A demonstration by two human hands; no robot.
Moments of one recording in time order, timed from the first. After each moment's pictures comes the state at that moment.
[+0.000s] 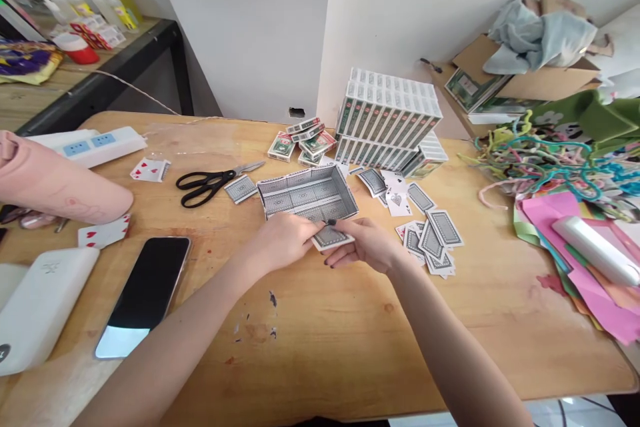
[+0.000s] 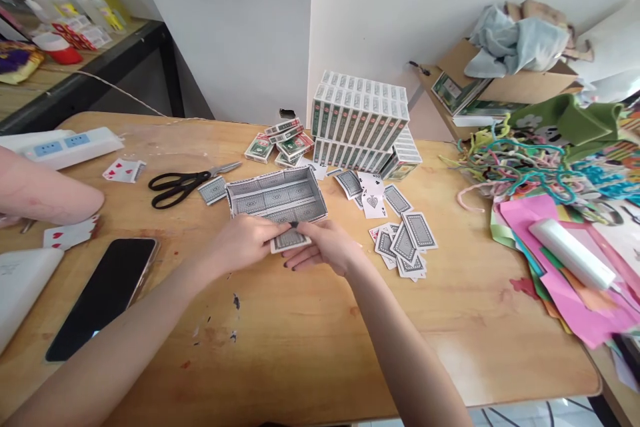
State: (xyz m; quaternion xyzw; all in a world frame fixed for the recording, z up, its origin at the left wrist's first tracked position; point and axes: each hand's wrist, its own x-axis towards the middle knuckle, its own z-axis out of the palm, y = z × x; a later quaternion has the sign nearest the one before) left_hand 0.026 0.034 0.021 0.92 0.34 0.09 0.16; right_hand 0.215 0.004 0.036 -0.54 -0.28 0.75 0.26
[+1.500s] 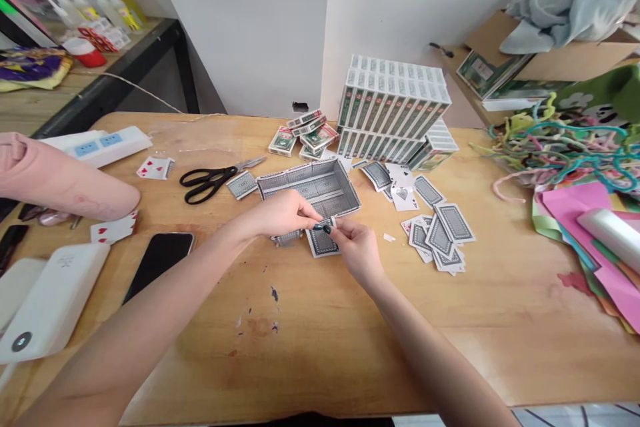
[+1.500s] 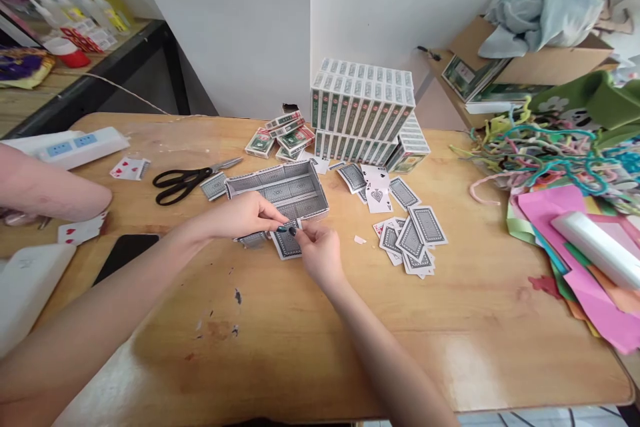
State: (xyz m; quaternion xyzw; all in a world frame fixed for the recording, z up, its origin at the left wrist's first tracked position) left_hand 0.029 0.071 0.043 0.77 0.44 0.02 0.47; right_hand 0.189 -0.017 -0.013 -0.58 -0.41 0.54 0.45
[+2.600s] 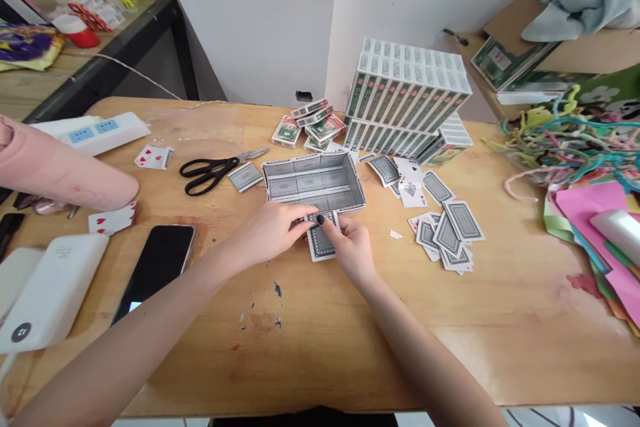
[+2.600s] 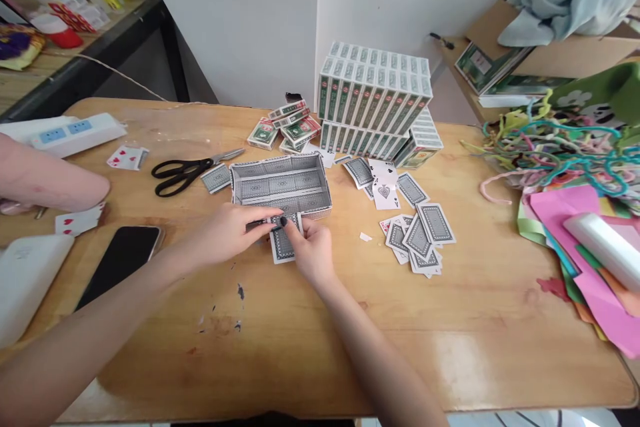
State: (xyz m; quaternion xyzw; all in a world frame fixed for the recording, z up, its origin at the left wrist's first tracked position) left_hand 0.009 0.032 0.035 0.83 0.46 0.09 0.30; right_hand 0.167 -0.018 -0.013 -0.55 -0.37 0.59 0.47
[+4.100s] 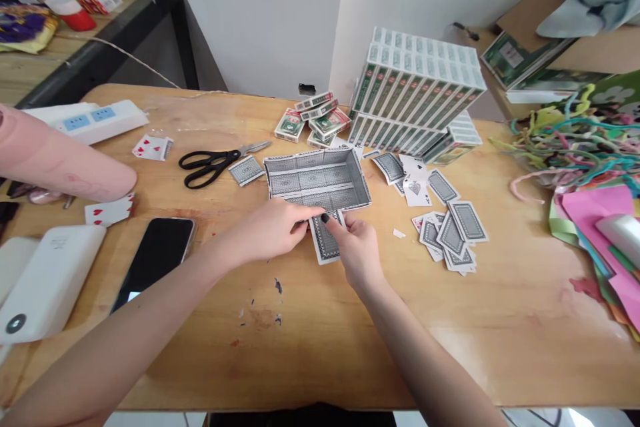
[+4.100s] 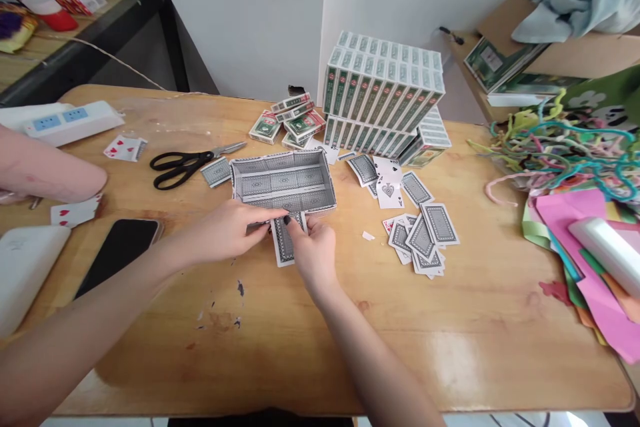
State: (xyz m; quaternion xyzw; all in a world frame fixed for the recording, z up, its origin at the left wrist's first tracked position) left_hand 0.003 0.033 0.031 0.88 0.39 0.08 0.25; right_hand 0.161 -0.020 0.002 -0.60 -0.25 0.60 0.47
